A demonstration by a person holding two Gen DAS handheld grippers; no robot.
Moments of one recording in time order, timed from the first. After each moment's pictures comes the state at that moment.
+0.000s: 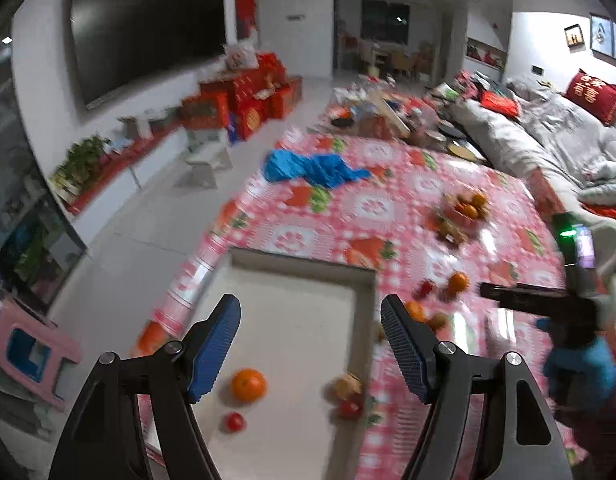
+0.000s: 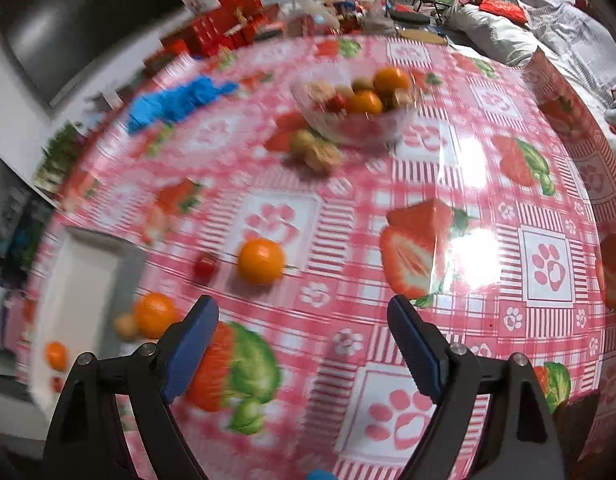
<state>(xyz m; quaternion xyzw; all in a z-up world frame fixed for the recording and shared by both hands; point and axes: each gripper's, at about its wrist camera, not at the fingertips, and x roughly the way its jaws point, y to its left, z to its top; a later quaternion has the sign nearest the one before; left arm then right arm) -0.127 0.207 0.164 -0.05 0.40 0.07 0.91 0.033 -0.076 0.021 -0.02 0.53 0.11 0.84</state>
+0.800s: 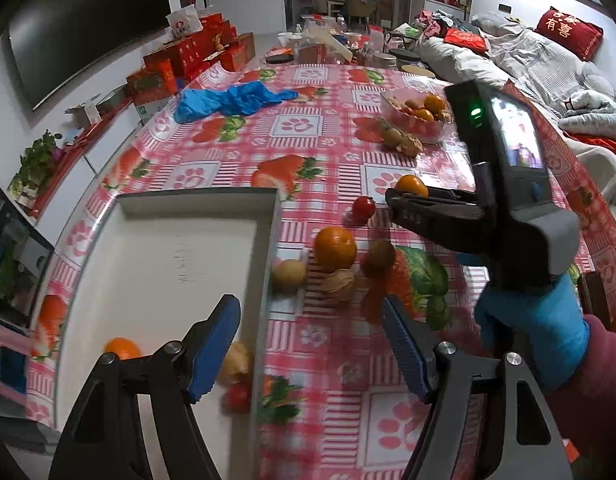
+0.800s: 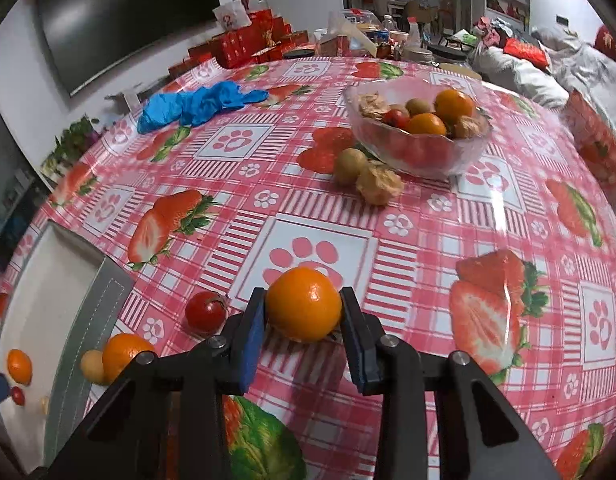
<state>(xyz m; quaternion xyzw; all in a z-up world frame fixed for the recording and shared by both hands) -0.096 0.112 0.073 0.00 0.47 0.02 0.88 0.046 -0.050 -0.005 -0.03 0.47 0.16 0.87</state>
